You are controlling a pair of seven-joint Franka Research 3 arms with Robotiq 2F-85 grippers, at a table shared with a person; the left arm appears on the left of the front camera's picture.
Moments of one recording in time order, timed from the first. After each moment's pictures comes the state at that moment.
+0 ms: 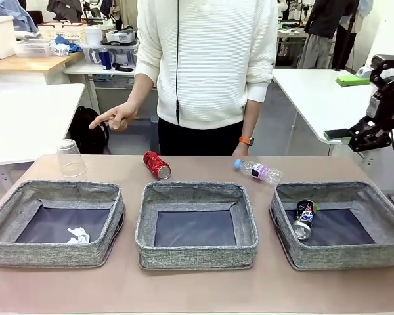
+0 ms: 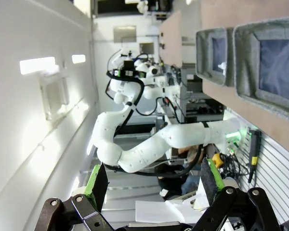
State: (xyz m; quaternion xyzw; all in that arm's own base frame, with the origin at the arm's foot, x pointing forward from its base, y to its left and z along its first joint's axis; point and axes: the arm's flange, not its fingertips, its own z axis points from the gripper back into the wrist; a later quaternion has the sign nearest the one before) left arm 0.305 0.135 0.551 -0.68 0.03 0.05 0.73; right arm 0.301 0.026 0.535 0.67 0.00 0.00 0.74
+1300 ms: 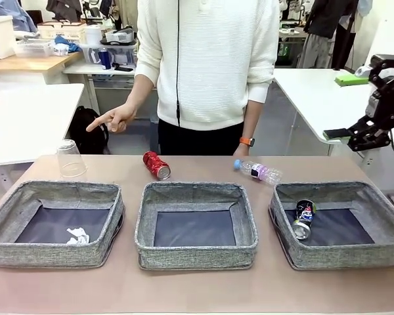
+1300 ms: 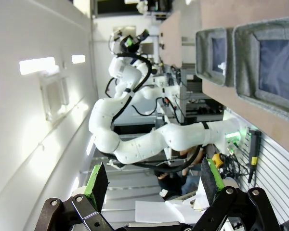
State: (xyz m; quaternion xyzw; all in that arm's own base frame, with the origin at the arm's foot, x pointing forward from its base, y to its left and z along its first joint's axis) left arm 0.412 0.166 0.537 -0.53 -0.31 -0.13 0.78; right arm 0.301 0.026 0.536 0.67 0.00 0.00 0.74
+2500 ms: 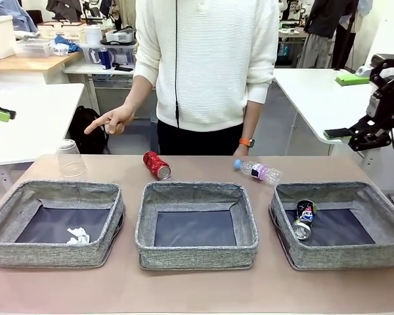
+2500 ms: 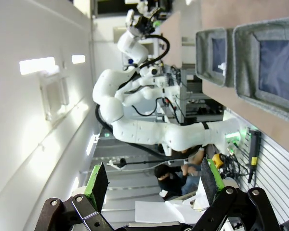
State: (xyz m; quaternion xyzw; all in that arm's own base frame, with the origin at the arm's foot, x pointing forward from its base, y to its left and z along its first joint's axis) left arm 0.536 0.223 0.455 -0.37 -0.38 -0.40 0.75; right arm 0.301 0.026 0.536 0.67 0.00 0.00 0.74
